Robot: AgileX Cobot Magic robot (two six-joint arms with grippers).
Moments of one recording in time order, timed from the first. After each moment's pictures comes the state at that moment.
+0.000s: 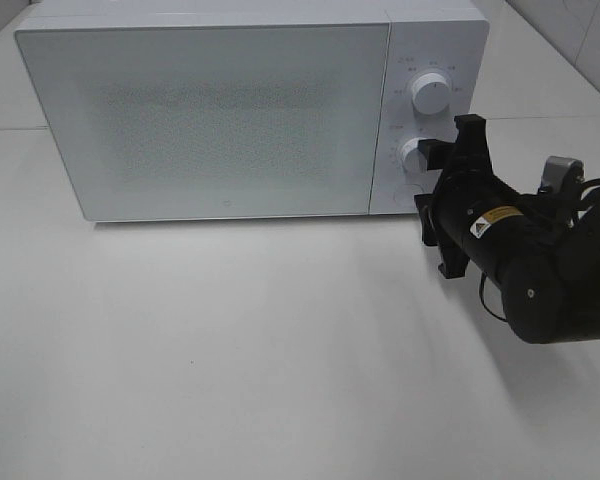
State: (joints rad) left arm -0.10 0.00 -0.50 -0.01 1.06 0.16; right arm 0.48 2.03 -0.59 0.28 -1.21 1.45
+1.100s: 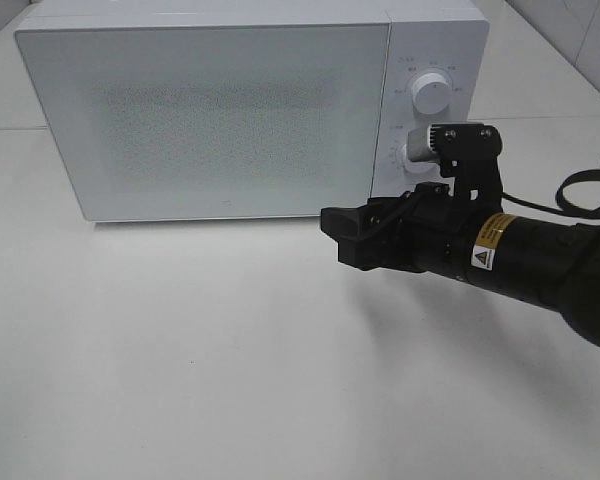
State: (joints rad) left arm -0.10 0.00 -0.50 -0.01 1.06 0.16; right arm 0.48 1.80 -0.50 -0.38 -0.92 0.41
